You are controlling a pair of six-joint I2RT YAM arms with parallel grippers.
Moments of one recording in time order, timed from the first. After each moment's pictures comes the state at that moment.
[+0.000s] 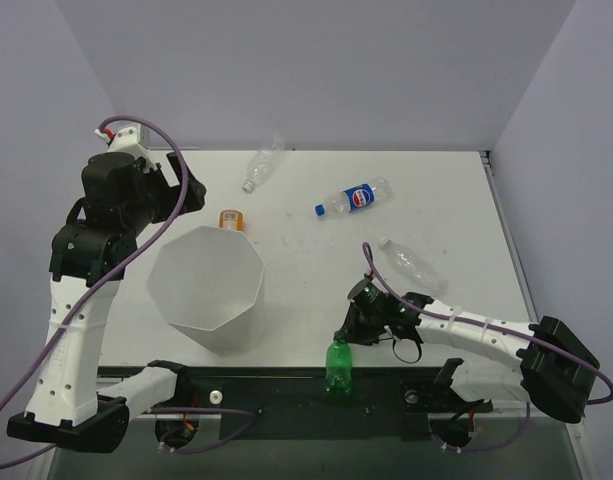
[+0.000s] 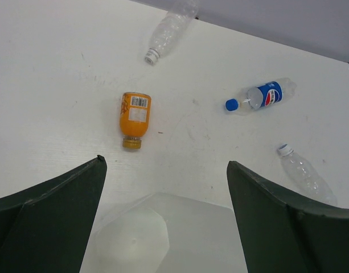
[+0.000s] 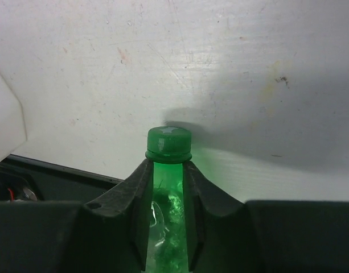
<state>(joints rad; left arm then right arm) -0.21 1.09 1.61 -0.92 -0.08 -0.42 0.93 1.19 0.52 -0.40 0.03 1.15</state>
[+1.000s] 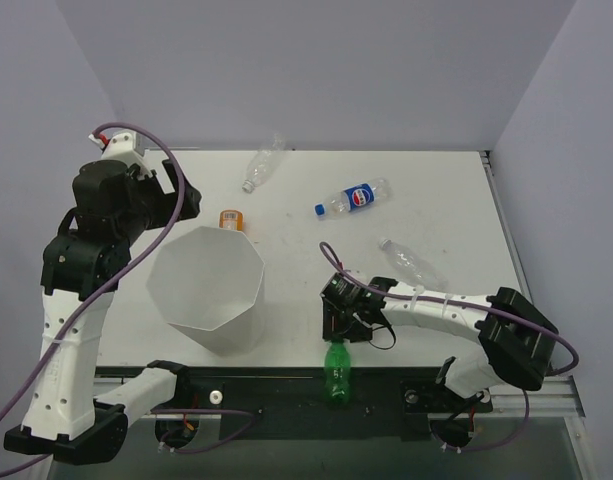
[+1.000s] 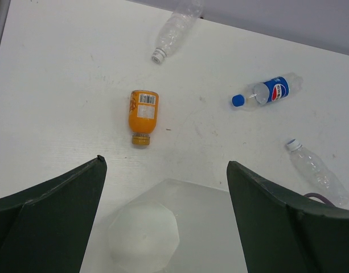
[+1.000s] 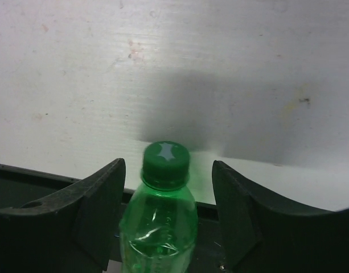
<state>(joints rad) -0.21 1.06 1.61 -0.96 -0.09 -0.37 0.99 1.43 0.76 -0.60 0.09 0.97</state>
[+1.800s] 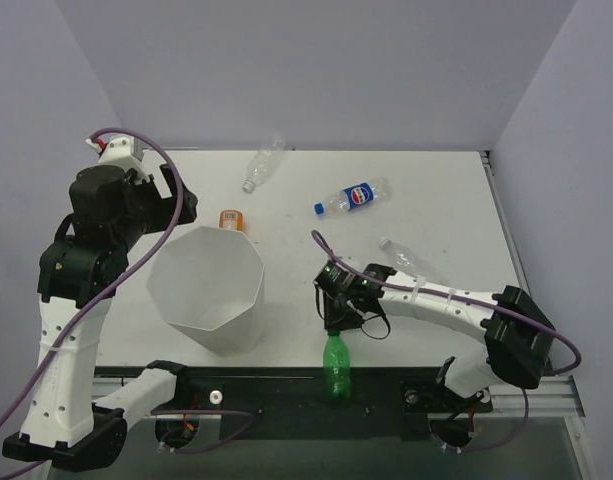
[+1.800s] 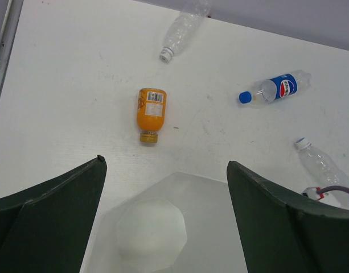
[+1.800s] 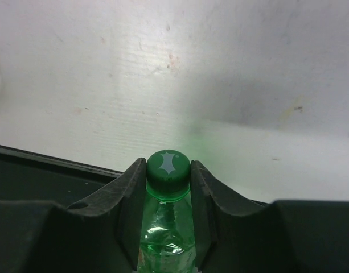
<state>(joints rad) -0.21 1.03 1.59 -0.97 -0.11 -0.35 1.01 1.48 0.89 -0.68 0.10 0.91</state>
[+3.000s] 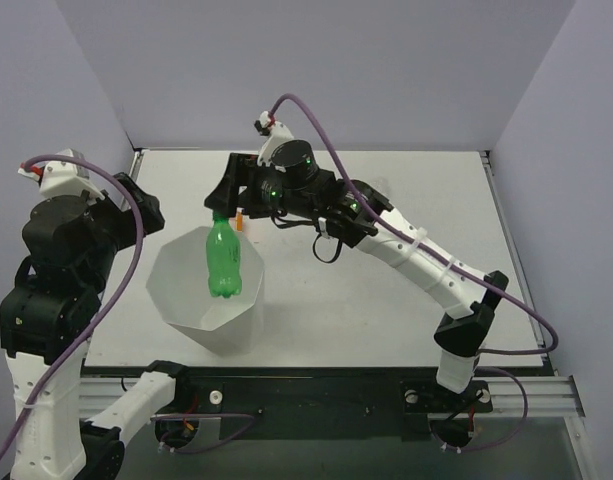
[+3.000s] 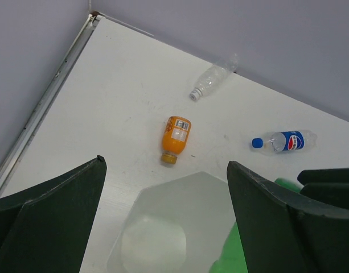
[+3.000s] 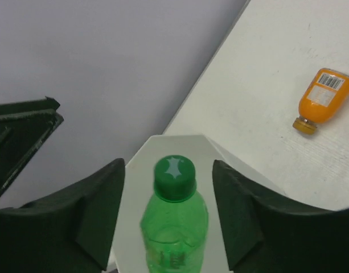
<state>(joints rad) -0.21 0.92 1.67 -1.05 -0.31 -0.43 0.99 1.78 2.07 -0.54 0.01 0.71</state>
